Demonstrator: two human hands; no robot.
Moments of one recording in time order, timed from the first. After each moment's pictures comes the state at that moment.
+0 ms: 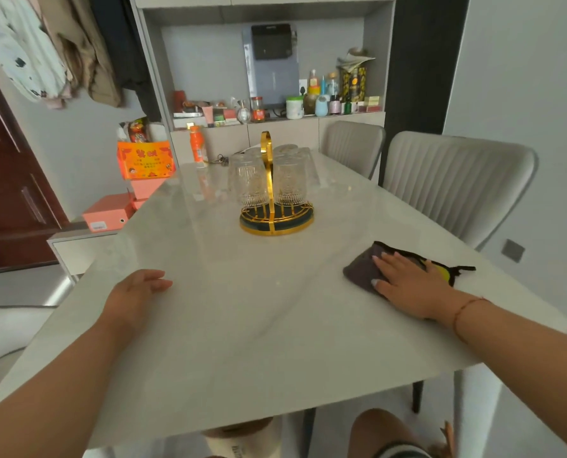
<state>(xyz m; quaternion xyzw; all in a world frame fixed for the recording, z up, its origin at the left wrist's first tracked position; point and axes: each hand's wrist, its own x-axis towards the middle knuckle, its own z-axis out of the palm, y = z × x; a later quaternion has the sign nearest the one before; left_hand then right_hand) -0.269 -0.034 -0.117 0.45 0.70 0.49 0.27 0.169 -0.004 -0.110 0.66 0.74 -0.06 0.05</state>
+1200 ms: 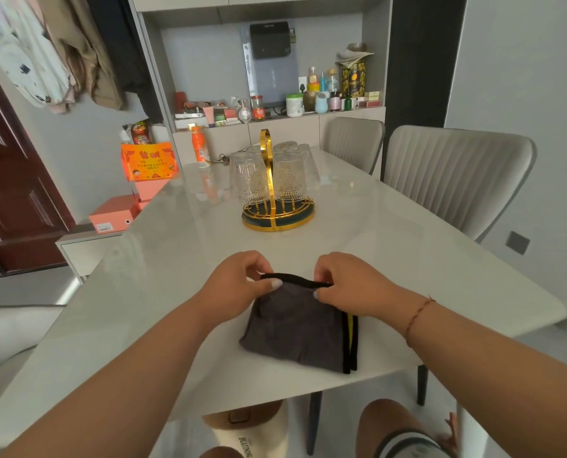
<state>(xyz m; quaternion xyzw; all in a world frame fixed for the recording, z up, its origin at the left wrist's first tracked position) -0.130 -0.054 -0.079 0.71 0.60 0.31 0.21 0.078 -0.053 -0.073 0.53 0.81 -0.16 -0.17</state>
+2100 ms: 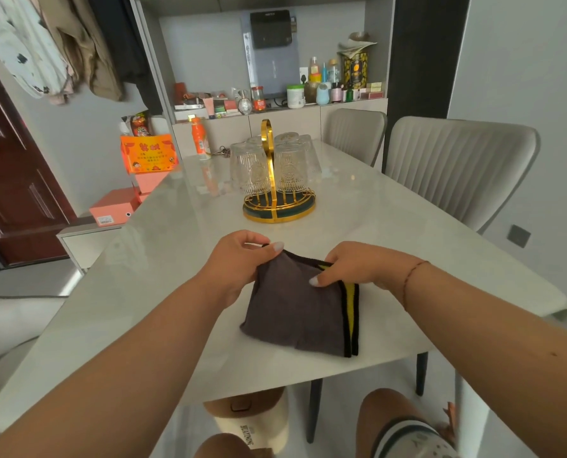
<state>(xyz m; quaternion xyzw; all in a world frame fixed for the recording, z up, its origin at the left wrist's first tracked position) -0.119 -0.046 -0.066 0.50 0.57 0.47 0.45 0.081 -0.037 -0.054 0.58 0.74 -0.32 -0.07</state>
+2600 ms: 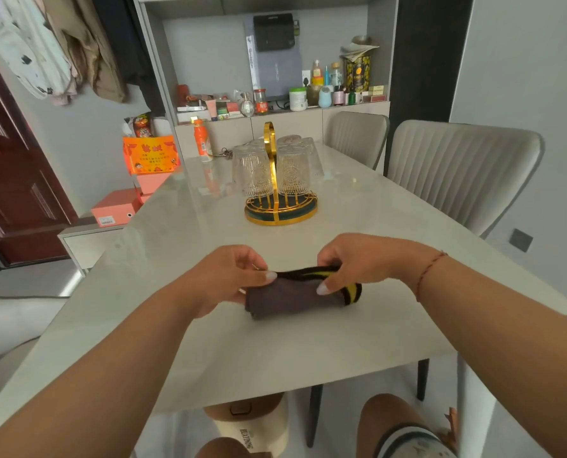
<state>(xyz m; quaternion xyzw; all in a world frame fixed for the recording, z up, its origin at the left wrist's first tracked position) -0.144 -0.064 -0.058 0.60 0.59 0.31 0.44 0.089 -0.036 -0.037 0.46 0.86 -0.21 -0.03</state>
